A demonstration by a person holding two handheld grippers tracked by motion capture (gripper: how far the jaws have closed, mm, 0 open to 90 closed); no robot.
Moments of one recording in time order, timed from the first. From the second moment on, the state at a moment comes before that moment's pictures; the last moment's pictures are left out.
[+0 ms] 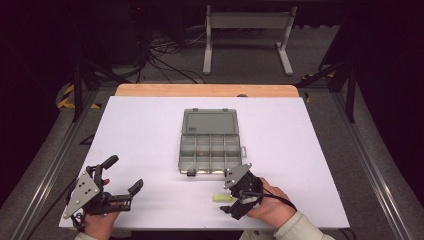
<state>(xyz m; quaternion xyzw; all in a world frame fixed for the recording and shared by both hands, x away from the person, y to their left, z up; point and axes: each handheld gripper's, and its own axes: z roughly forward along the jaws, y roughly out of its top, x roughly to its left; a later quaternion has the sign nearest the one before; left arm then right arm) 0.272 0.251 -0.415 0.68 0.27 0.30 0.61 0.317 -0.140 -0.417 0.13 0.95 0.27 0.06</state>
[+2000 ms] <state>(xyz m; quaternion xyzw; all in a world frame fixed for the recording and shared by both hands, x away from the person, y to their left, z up) 0.275 0.249 -0.416 0.68 0.27 0.30 0.61 0.351 -0.136 -0.340 0.12 0.93 0.33 0.08</state>
